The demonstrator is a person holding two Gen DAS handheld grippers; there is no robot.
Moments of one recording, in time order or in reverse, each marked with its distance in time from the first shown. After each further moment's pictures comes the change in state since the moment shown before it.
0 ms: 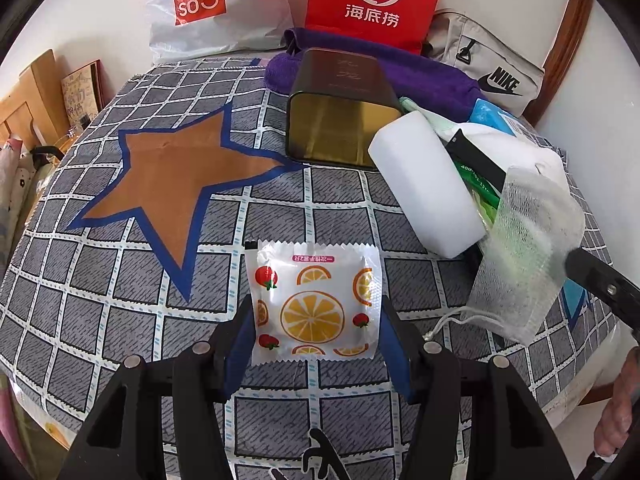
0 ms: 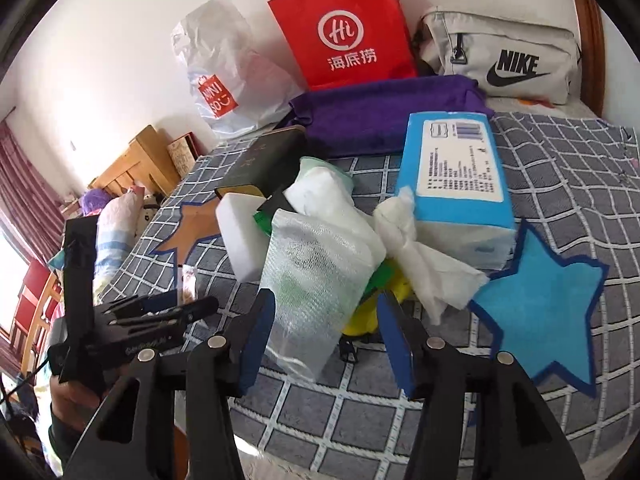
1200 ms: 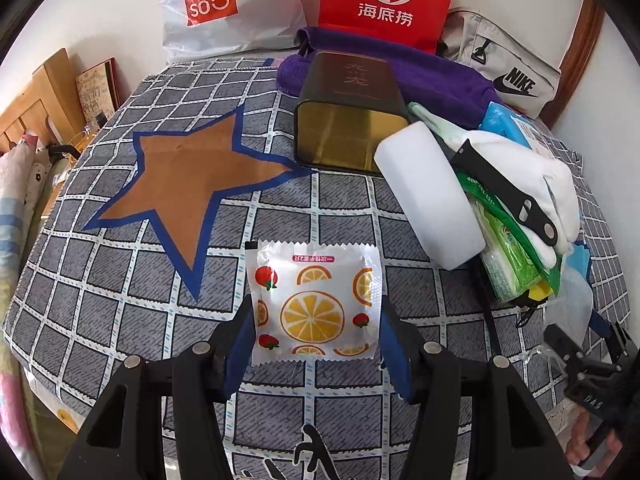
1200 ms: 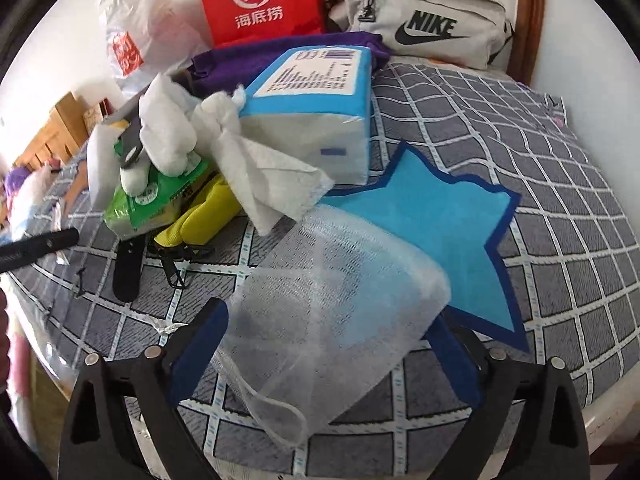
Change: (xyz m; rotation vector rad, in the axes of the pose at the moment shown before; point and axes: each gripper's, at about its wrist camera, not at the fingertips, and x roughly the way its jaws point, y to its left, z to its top) left arm -0.007 -0.008 0.008 -0.030 0.021 0.070; right arm 0.009 -0.059 -0.049 -0.019 0.079 -0.335
